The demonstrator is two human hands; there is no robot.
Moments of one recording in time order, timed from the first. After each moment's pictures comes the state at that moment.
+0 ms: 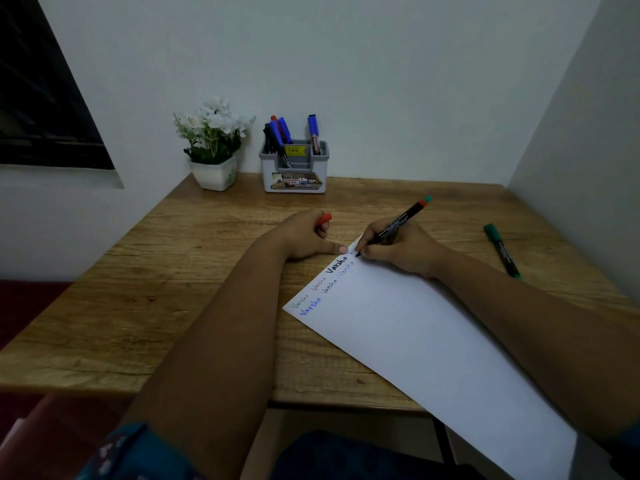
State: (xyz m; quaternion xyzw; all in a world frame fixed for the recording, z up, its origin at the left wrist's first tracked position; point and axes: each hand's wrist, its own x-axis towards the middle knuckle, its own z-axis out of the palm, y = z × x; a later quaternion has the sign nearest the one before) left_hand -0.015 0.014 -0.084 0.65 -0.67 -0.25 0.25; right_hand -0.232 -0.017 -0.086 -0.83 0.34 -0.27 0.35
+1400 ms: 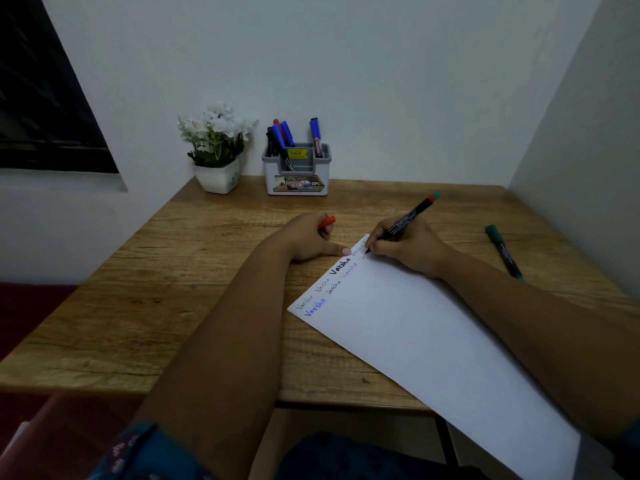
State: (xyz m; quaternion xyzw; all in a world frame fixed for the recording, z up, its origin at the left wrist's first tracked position) left_hand -0.016 0.015 -0.083 0.65 -0.67 -0.26 0.26; right_hand -0.233 -0.014 -0.084 -0.81 0.37 -0.31 0.33
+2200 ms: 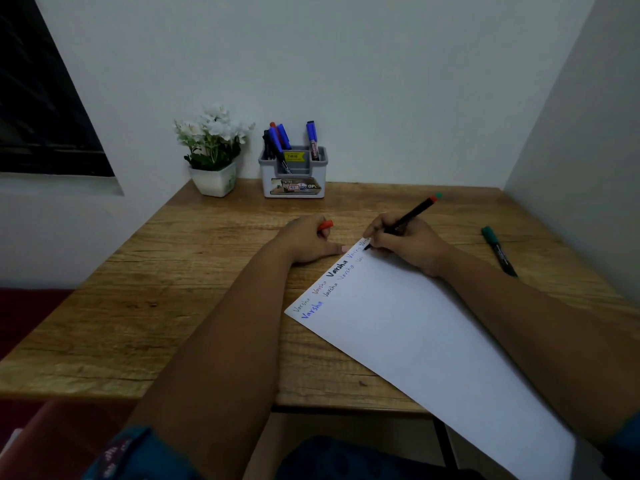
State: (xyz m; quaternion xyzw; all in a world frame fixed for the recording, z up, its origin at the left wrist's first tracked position) left_hand -0.021 0.012 -0.086 0.67 -0.67 -0.21 0.24; right_hand -0.237 -0.026 -0.087 -0.76 0.37 -0.33 0.43
